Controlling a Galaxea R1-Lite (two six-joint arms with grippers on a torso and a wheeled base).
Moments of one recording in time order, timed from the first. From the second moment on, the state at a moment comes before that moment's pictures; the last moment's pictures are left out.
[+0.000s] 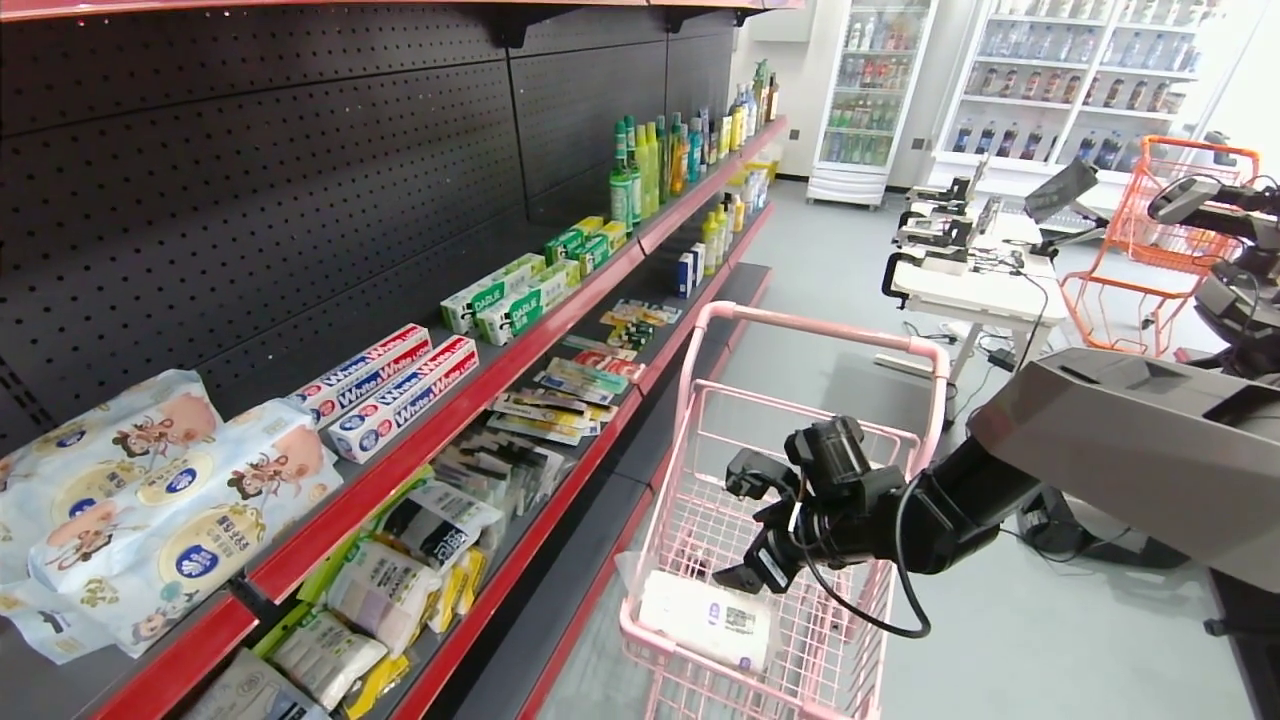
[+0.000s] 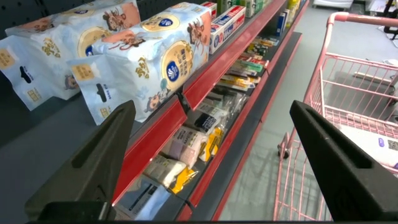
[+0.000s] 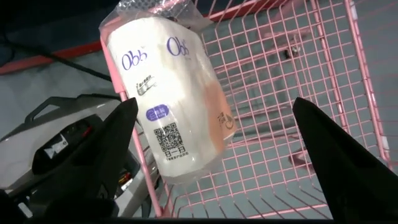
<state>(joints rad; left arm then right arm) 0.00 0.00 0.00 0.00 0.05 0.01 0.43 2.33 -1.03 -0.42 0.24 -0.40</state>
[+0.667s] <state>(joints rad) 0.00 0.00 0.00 0.00 0.05 0.01 0.46 2.33 -1.05 -0.42 0.24 -0.44</state>
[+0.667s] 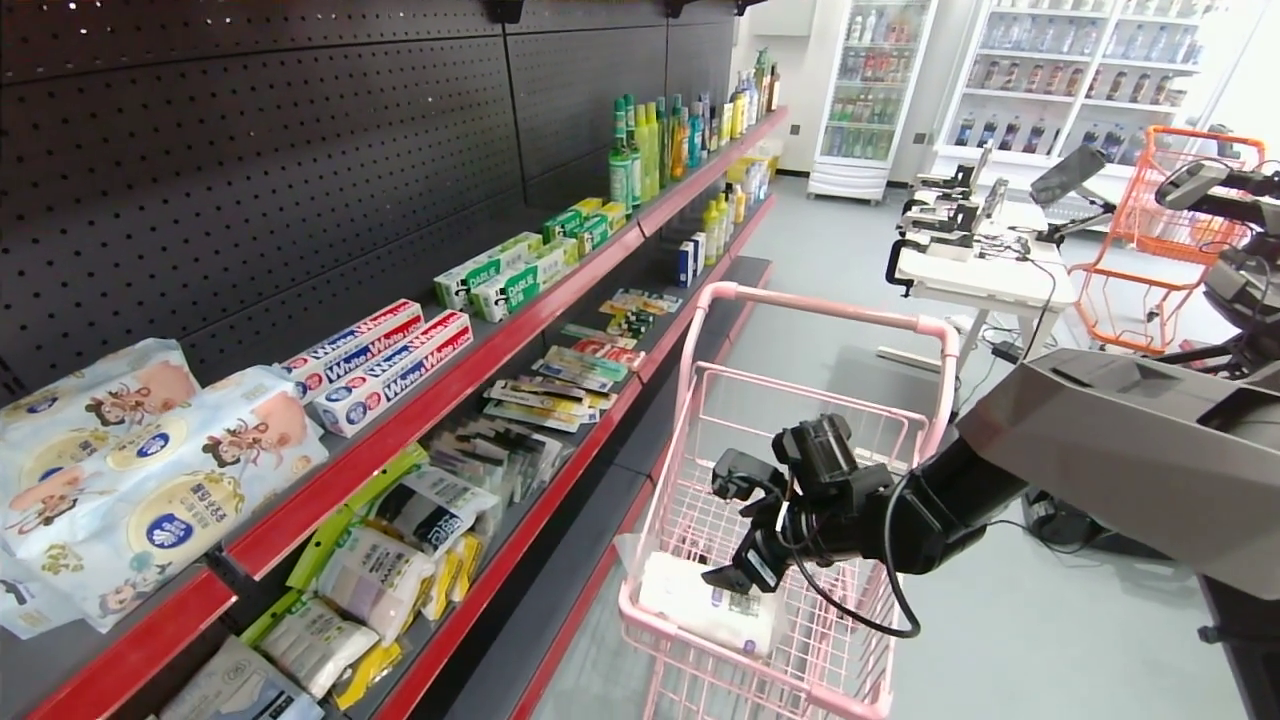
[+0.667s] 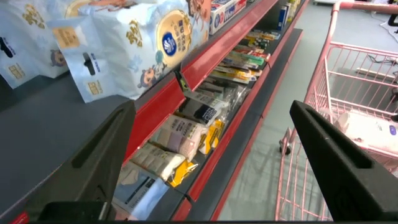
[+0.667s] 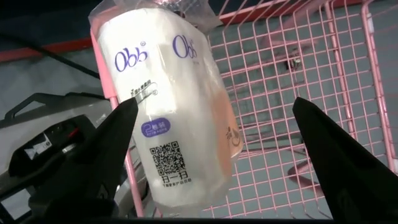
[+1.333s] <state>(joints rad) 0.00 0.00 0.00 0.00 0.05 0.01 0.47 2.33 -1.07 -0.47 0.27 -0.45</state>
